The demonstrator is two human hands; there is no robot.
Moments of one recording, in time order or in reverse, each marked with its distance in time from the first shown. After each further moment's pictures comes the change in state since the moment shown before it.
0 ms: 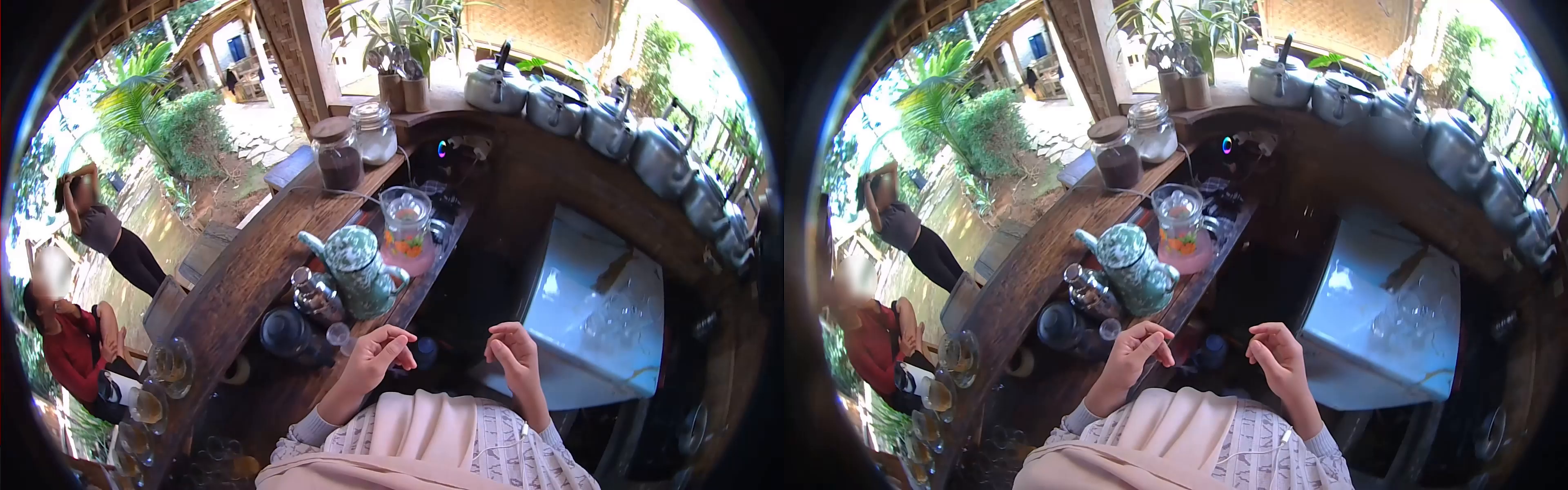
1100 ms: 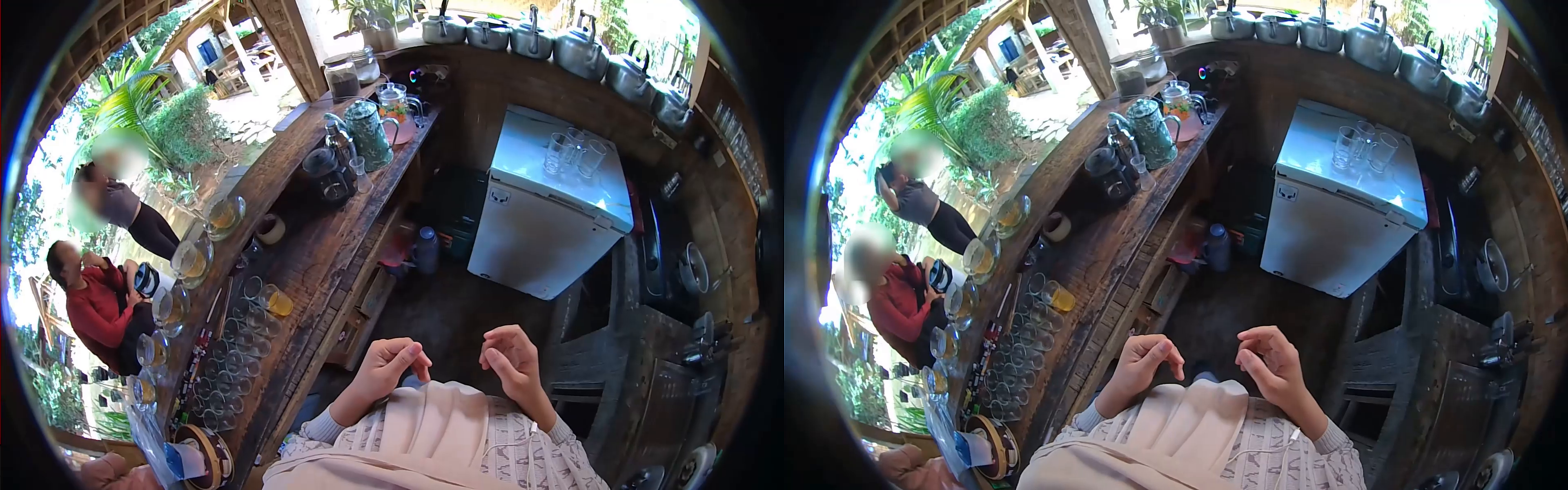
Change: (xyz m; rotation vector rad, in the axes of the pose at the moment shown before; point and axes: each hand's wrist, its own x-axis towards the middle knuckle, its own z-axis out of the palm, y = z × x) left_hand -0.434 0.006 0.121 0.059 -0.211 -0.106; right_hand -0.450 -0.089 0.132 0.034 0.018 -0.012
